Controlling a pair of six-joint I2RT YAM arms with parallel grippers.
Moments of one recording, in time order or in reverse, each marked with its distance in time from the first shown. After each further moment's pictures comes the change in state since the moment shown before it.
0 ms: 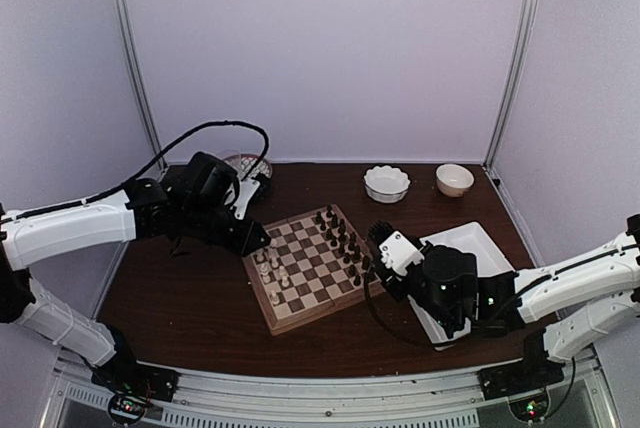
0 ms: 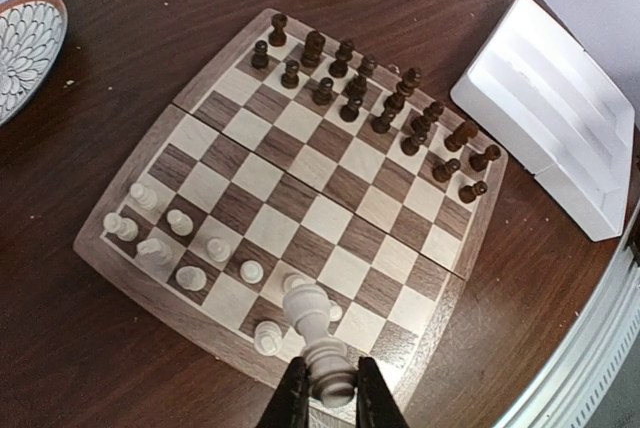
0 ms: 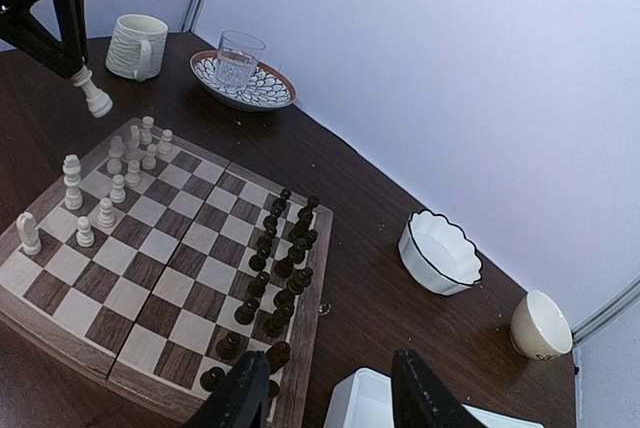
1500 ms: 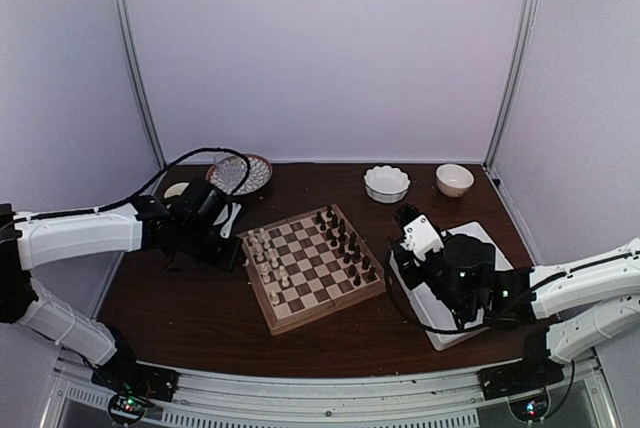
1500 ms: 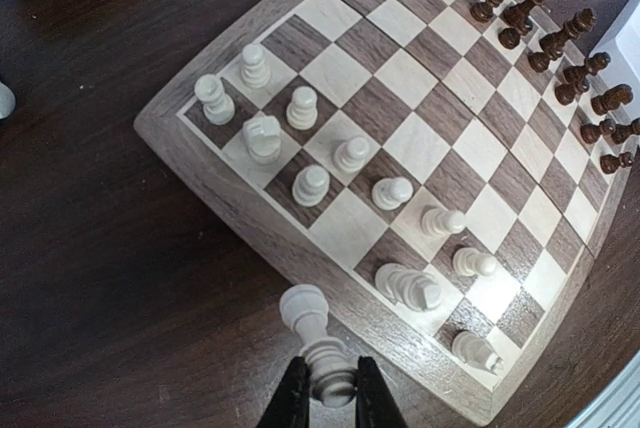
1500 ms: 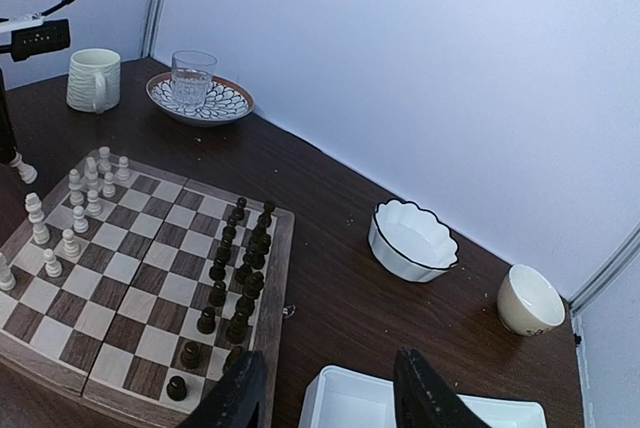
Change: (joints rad) left arm 0.098 -0.008 -0.165 -0.008 -0.087 -0.068; right arm -0.075 -0.104 -0.045 -0.007 0.003 0.068
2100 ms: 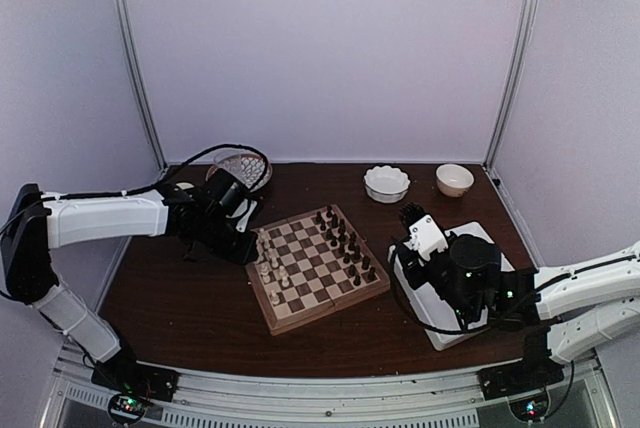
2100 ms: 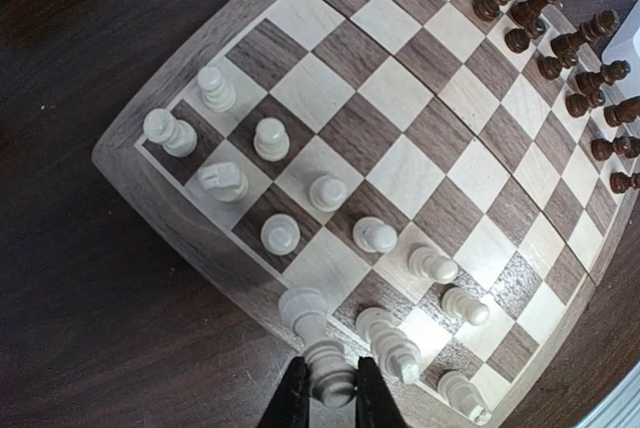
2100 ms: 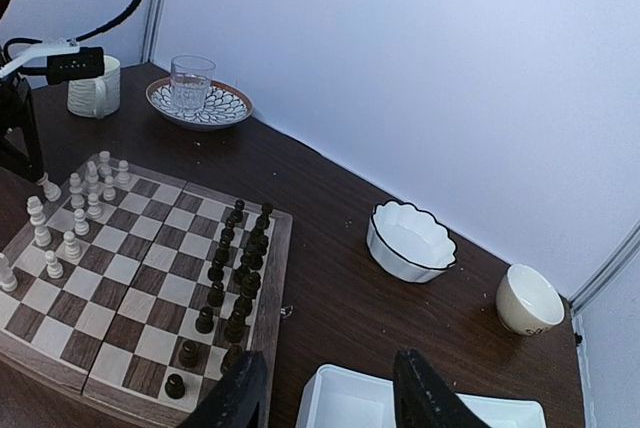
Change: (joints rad) left arm 0.000 0.177 0.136 -0.031 0.030 0.005; right arm -0.003 -0.037 -0.021 0.001 -0.008 0.000
